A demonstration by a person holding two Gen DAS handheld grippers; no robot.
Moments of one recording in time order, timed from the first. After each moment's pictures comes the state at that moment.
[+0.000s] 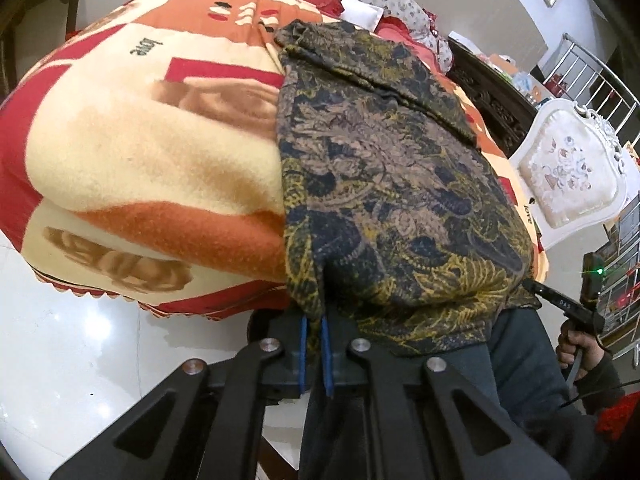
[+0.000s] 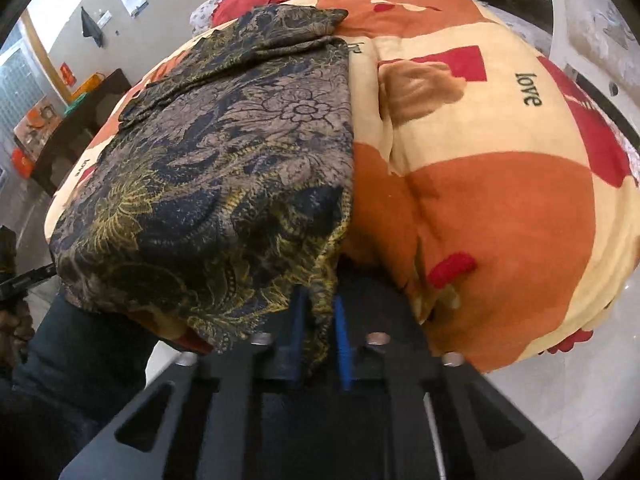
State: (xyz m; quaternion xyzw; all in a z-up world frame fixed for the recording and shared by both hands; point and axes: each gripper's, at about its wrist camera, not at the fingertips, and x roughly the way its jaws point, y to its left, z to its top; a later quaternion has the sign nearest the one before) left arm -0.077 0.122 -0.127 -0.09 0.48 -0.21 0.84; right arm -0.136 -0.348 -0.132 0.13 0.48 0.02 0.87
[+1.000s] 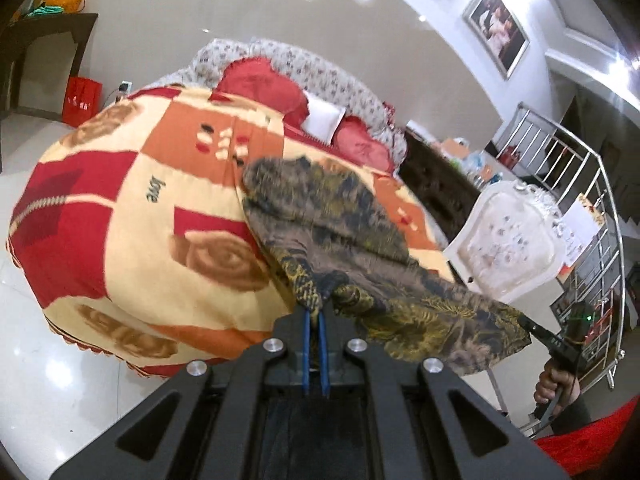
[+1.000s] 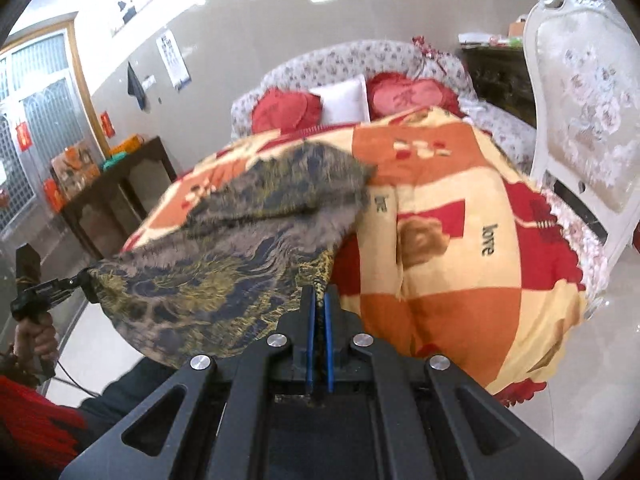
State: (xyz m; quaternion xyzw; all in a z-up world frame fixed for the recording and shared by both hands) left arm -0.115 0.178 0.014 -0.18 0.34 -0.25 0.89; right arm -0.202 -0.345 0.033 0.13 0.31 0.04 0.94
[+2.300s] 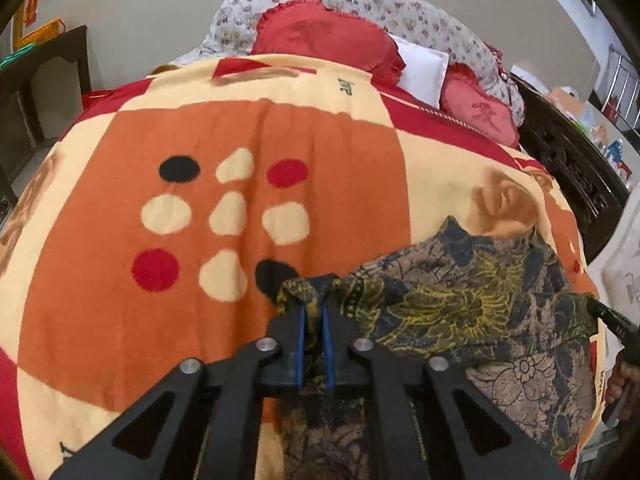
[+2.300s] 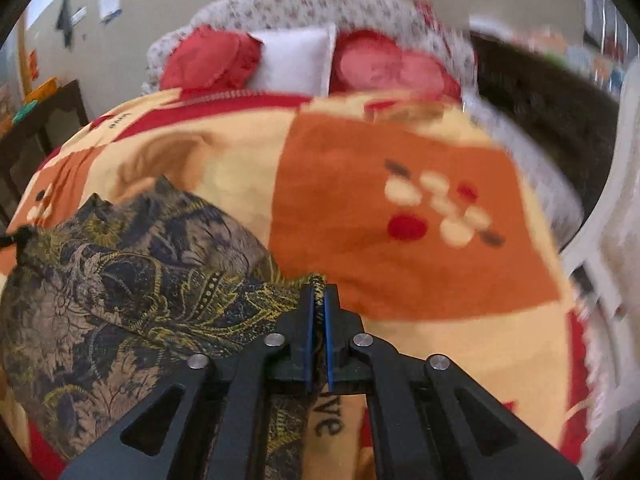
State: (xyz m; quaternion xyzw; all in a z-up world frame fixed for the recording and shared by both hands) left arm 0.284 0.057 -0.074 -0.05 0.44 -0.11 0.89; right arm 0.180 -0.399 -0.067 0.07 0.44 -0.05 0.90
